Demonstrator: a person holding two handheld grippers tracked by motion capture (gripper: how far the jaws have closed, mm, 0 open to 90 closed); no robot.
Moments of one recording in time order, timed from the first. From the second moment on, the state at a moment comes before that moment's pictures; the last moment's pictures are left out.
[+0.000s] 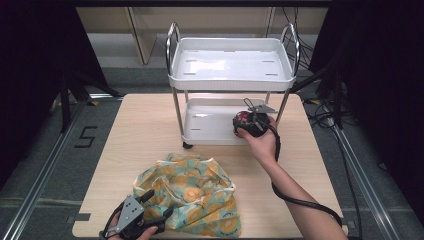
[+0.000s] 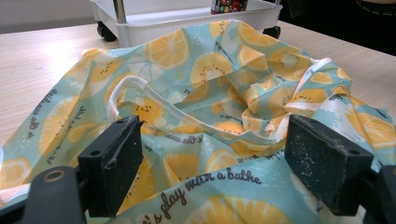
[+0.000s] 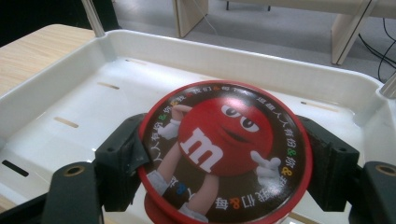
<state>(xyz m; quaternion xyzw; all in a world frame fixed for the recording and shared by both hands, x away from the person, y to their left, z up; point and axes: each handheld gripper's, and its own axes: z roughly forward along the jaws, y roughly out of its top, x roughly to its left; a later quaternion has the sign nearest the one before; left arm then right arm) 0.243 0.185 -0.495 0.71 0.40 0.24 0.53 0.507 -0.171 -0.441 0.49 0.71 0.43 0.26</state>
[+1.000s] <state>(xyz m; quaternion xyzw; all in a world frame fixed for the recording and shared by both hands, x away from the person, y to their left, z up) 0.243 0.185 -0.495 0.71 0.40 0.24 0.53 0.514 -0.172 -0.449 0.50 0.72 0.41 0.25</state>
